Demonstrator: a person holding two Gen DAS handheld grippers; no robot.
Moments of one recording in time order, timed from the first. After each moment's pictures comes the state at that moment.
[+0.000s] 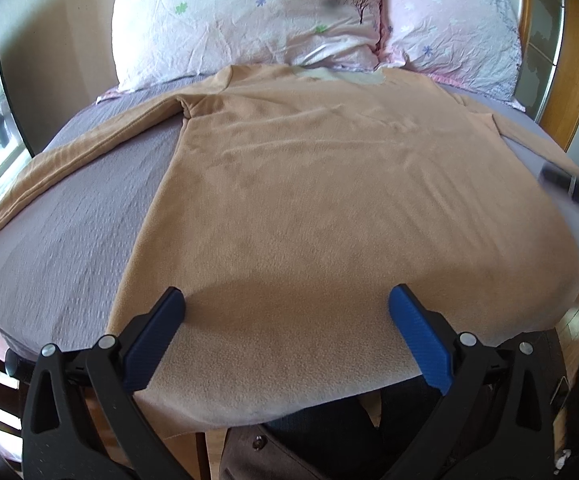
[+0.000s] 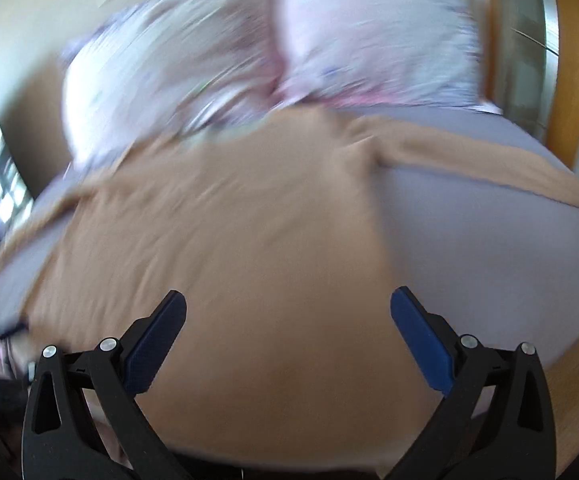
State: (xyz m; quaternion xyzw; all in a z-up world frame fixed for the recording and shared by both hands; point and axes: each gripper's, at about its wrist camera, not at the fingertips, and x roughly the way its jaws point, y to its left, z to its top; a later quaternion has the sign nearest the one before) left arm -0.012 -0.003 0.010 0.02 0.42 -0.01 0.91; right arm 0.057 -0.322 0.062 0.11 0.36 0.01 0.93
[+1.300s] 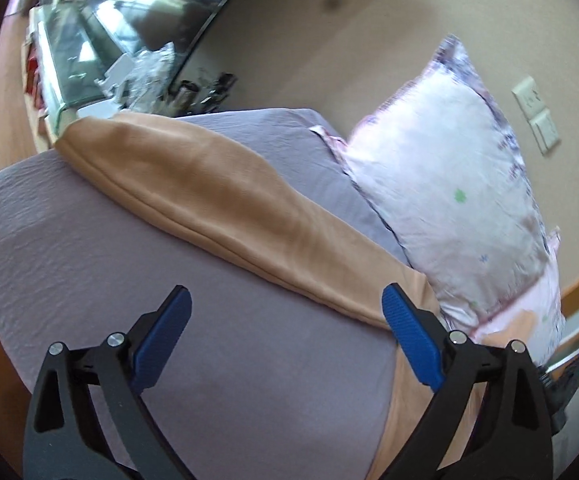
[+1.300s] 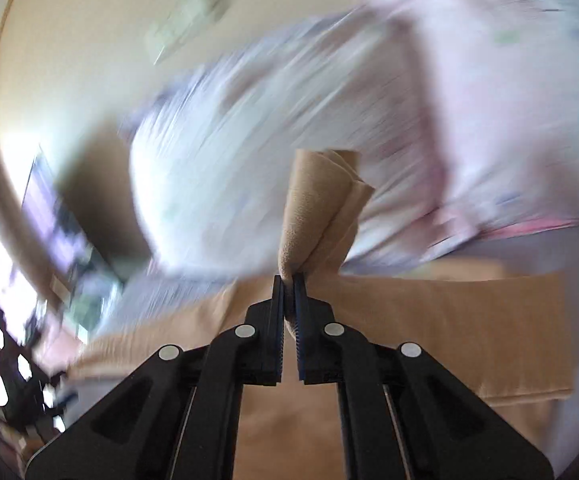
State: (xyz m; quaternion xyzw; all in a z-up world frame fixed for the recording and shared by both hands) left arm 0.039 0.320 0.020 -0.43 0.28 0.13 0.85; right arm 0.221 -0.084 0.114 0.05 0.39 0.29 0.87
